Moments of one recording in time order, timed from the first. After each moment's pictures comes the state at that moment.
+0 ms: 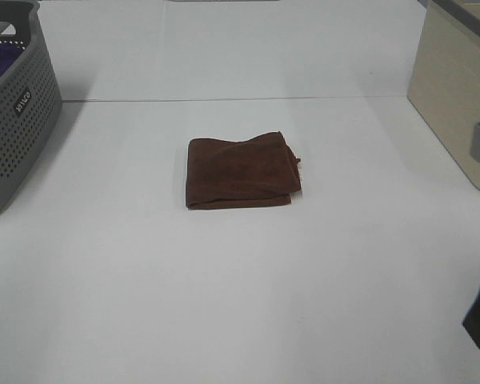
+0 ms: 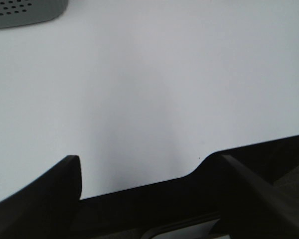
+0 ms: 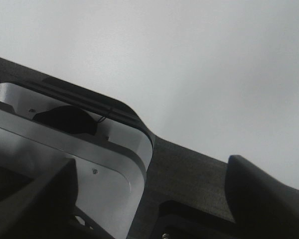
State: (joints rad) left arm -0.27 0.36 -0.59 -0.06 1.15 -0.14; right arm 0.43 1.02 -0.70 0.06 1.10 0.05
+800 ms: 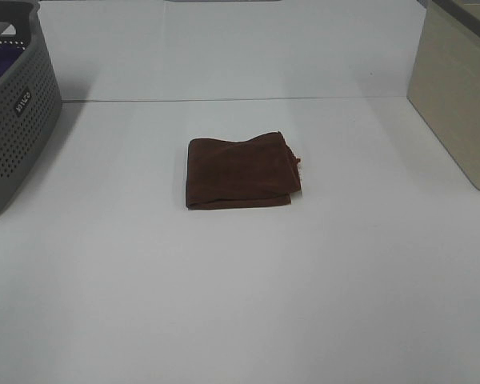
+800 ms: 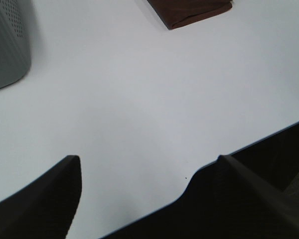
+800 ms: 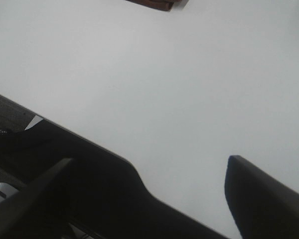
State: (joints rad) left arm -0.27 0.19 -0.50 -0.18 1.06 0.11; right arm 0.43 0.22 -0.51 0.06 1.07 -0.07
